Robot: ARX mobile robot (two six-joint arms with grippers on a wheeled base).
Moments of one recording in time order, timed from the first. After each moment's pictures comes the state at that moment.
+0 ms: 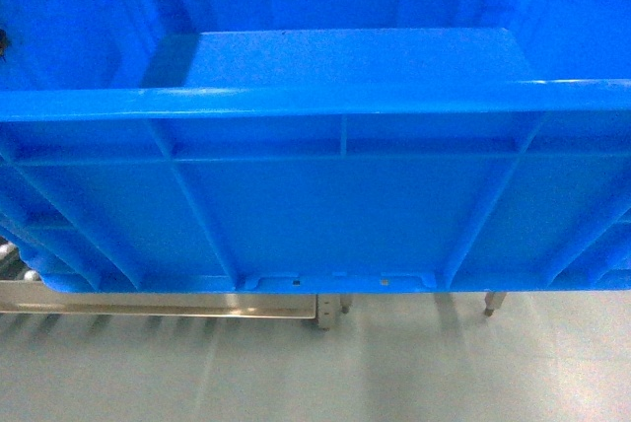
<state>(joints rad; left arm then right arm) -0.15 1.20 0.67 0.24 -0.09 -0.10 0.16 1.20 0.70 0.23 0.03 0.12</state>
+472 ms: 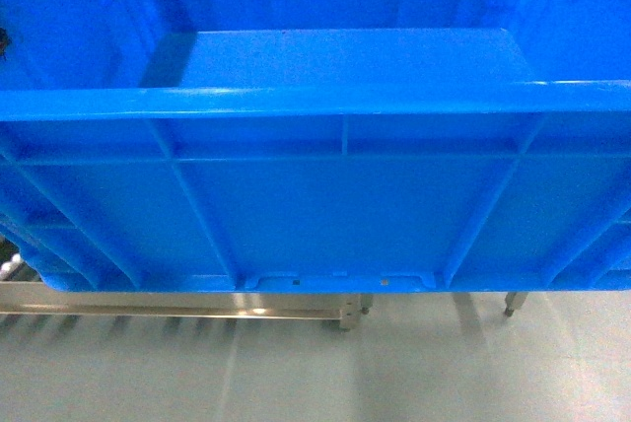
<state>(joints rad) -0.15 1.20 0.67 0.24 -0.09 -0.10 0.16 1.20 0.70 0.23 0.03 0.12</state>
